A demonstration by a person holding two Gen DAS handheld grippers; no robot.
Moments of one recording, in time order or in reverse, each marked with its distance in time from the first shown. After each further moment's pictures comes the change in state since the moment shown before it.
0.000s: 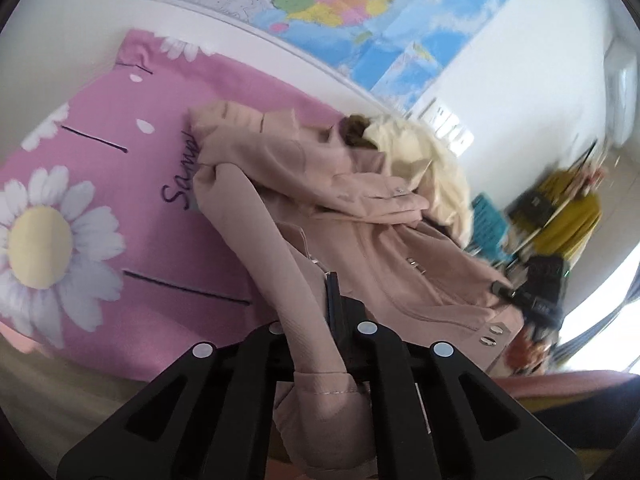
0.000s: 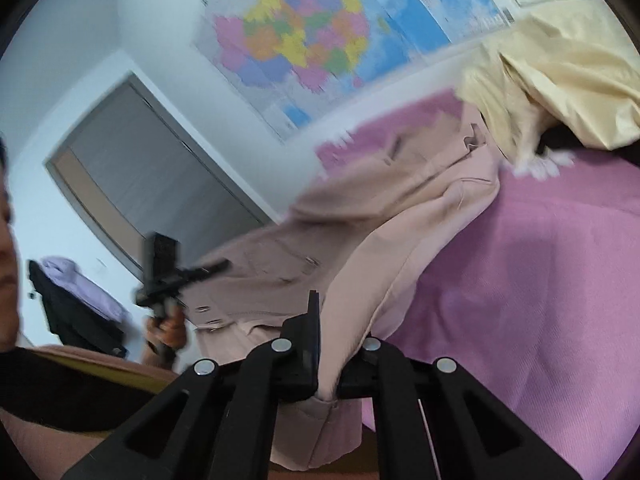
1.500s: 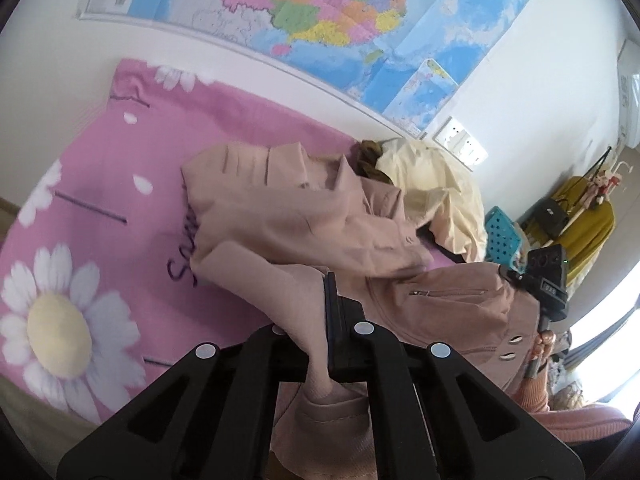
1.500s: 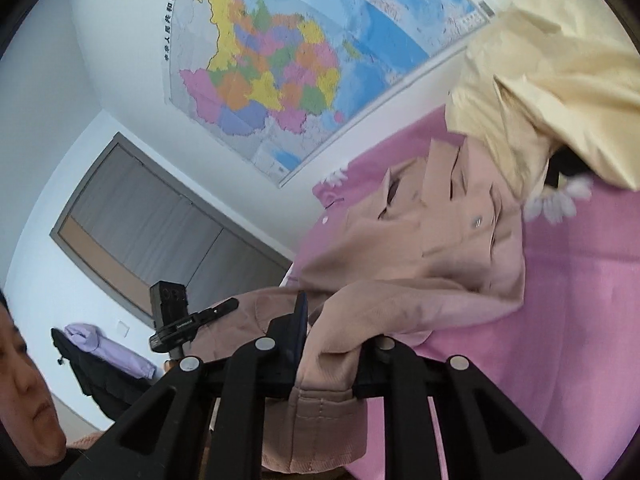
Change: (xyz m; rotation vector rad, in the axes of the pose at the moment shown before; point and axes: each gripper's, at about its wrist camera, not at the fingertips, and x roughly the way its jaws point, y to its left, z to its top) left arm 0.011 -0.009 0.091 0.013 -0.003 0.053; right arm 0.011 -0.028 0.091 0.160 -0.115 0.098
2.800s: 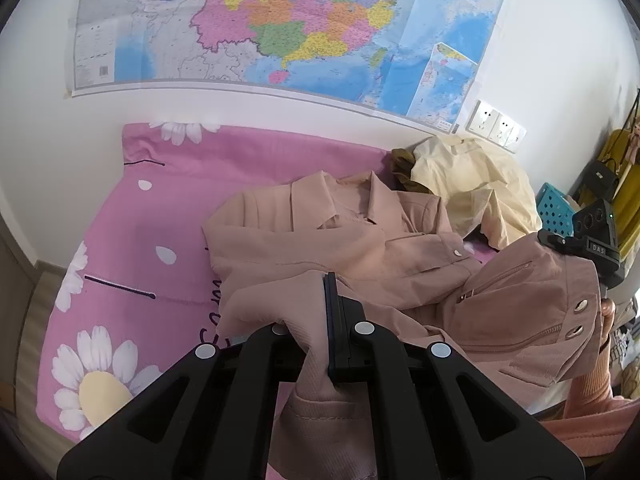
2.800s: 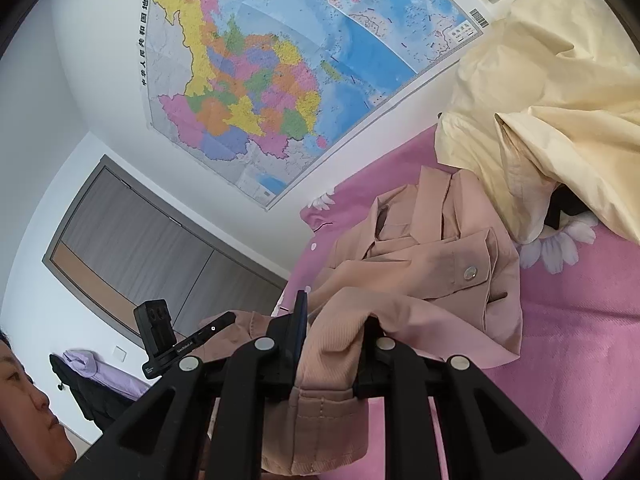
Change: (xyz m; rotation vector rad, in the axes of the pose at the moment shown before) left arm 0.029 -0.039 0.033 0.174 -0.023 0.220; right arm 0.013 -0.012 0.043 0.048 -0.030 -0.022
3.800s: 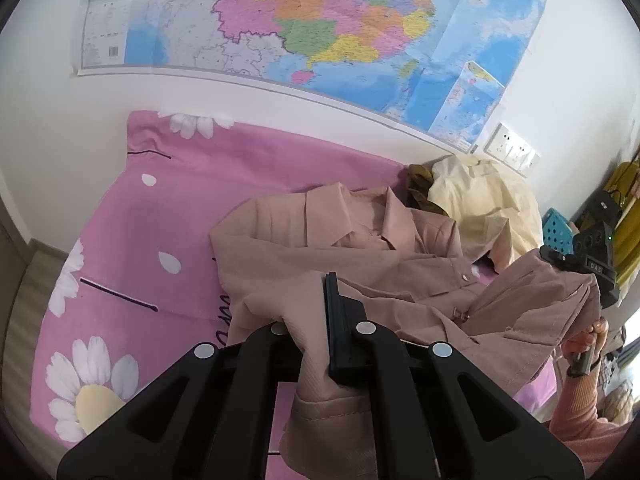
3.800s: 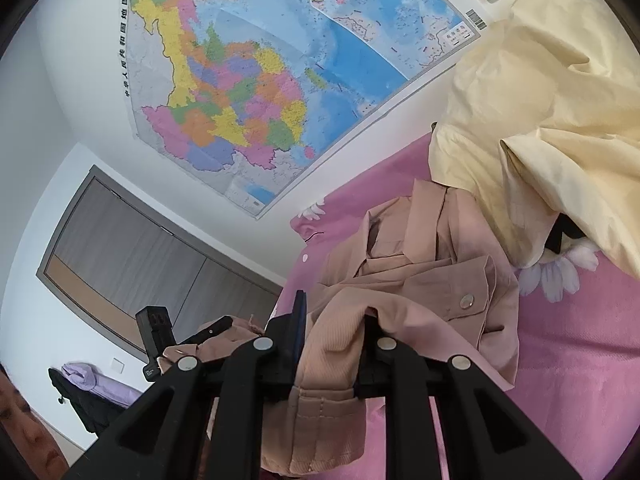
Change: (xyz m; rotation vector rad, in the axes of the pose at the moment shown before) left arm 0.022 0.030 0.028 -0.087 0.018 -0.011; right arm 0.018 -0.010 0.035 0.034 0.001 -0.026
